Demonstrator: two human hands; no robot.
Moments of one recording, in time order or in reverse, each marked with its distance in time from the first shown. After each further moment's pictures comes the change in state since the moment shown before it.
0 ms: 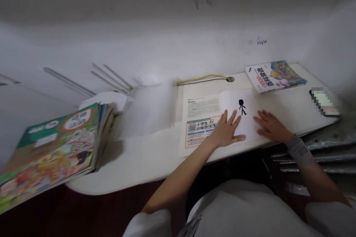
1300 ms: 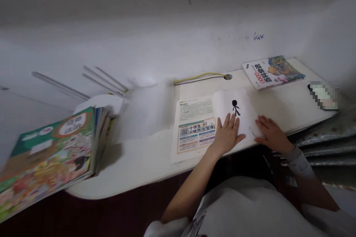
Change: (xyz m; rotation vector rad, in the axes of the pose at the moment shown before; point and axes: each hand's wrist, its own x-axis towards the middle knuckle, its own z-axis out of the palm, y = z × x) left_hand -0.011 0.026 0.006 0.084 0.029 -0.106; right_hand -0.028 -0.043 0.010 -0.010 0.098 0.094
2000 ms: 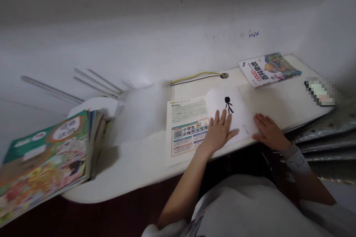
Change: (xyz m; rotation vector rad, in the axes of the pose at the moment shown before) left_hand -0.005 -0.009 -0.022 0.016 -0.039 -0.082; right_hand 0.001 -0.004 -0.003 0.005 0.001 0.026
